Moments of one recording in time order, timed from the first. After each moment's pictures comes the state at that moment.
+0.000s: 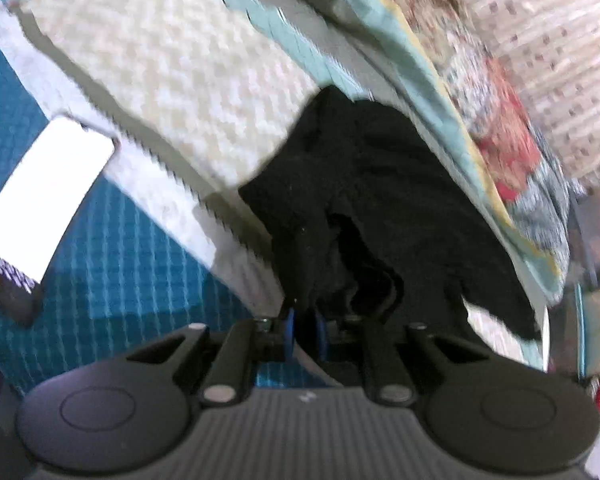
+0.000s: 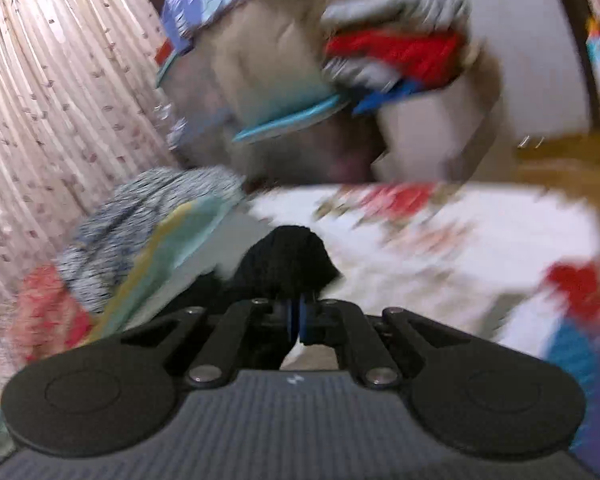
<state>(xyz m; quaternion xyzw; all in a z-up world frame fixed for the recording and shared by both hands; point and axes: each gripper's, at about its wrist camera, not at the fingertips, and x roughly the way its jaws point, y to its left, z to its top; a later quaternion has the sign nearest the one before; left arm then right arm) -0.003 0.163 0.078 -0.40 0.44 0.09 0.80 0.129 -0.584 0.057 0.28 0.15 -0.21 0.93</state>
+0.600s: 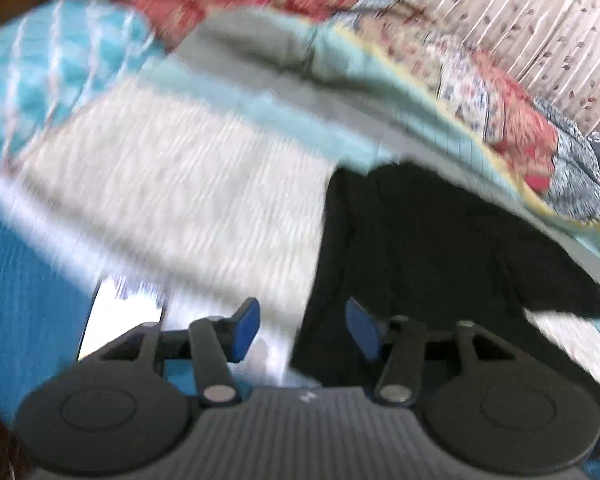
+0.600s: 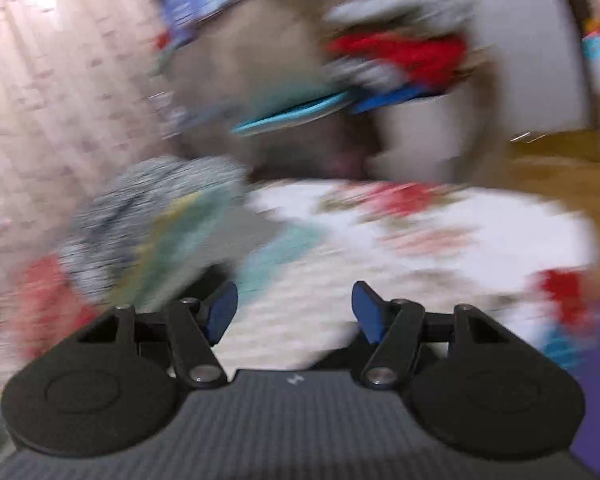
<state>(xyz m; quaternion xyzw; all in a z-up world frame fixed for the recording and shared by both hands) 0.061 0.187 0.128 -0.22 0.41 0.14 0.88 0.151 -0.554 0.095 0.30 0.18 -0.17 0.92</state>
